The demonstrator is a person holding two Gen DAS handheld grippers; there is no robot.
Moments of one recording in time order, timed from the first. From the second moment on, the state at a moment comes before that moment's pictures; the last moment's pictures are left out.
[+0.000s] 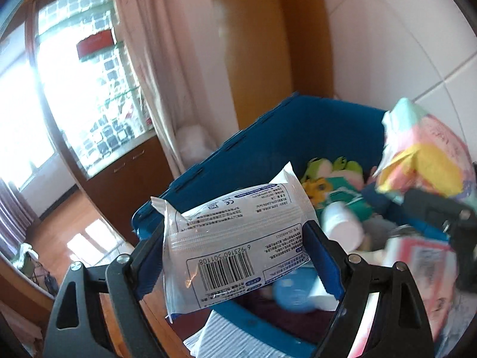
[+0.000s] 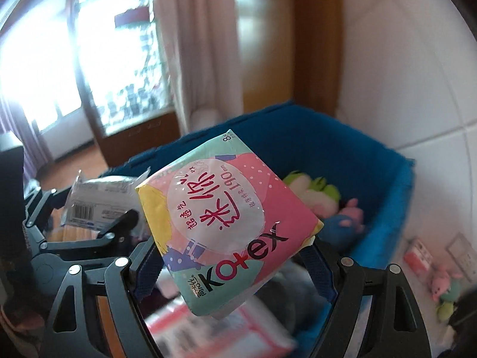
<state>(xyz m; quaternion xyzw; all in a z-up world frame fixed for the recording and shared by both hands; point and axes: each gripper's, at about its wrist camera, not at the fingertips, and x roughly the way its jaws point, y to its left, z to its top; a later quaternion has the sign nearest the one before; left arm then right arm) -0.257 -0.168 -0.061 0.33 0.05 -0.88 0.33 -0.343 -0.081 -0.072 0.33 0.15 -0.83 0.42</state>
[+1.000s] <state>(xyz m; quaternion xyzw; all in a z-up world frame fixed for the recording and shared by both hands) -0.238 -0.197 -0.087 0.31 0.08 -0.89 0.31 -0.363 -0.099 -0.086 0.36 0.14 -0.84 0.37</state>
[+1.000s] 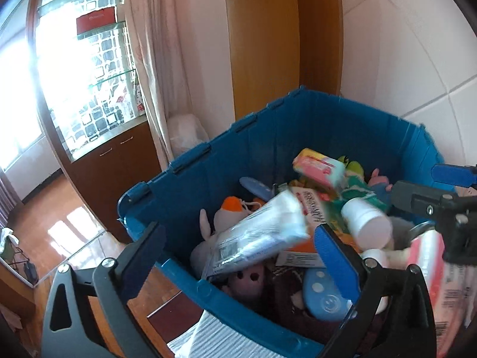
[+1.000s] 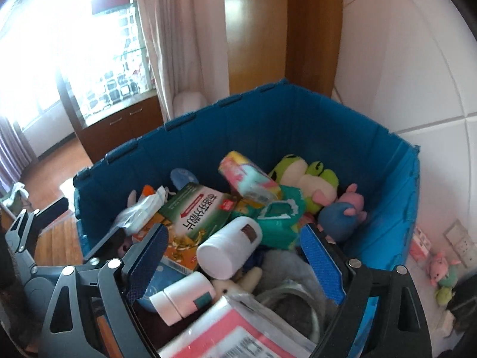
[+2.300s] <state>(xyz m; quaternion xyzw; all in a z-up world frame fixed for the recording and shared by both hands) -0.444 0.254 -0.072 0.31 -0.06 -0.95 -0.04 -0.422 0.459 -0.073 0.36 -0.03 -0.93 -0.02</state>
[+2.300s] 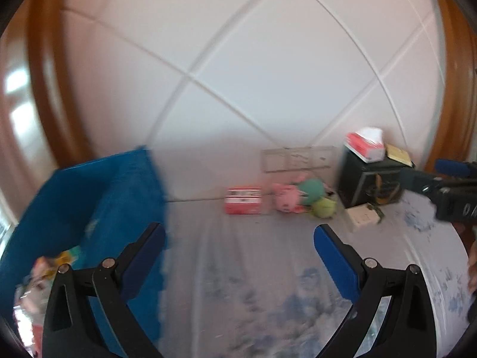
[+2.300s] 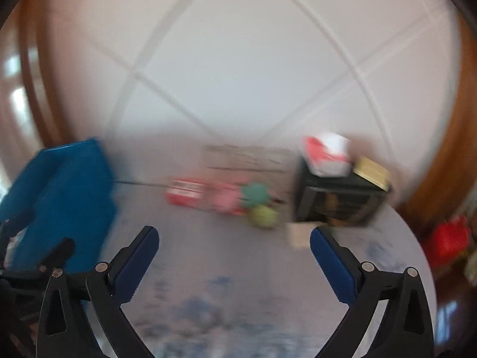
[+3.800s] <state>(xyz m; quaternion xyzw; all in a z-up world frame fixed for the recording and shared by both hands) -0.714 0.486 -0.404 0.42 -0.10 -0.90 -0.11 -0.570 0.628 -0.416 0.43 -0.10 -0.88 -0.16</state>
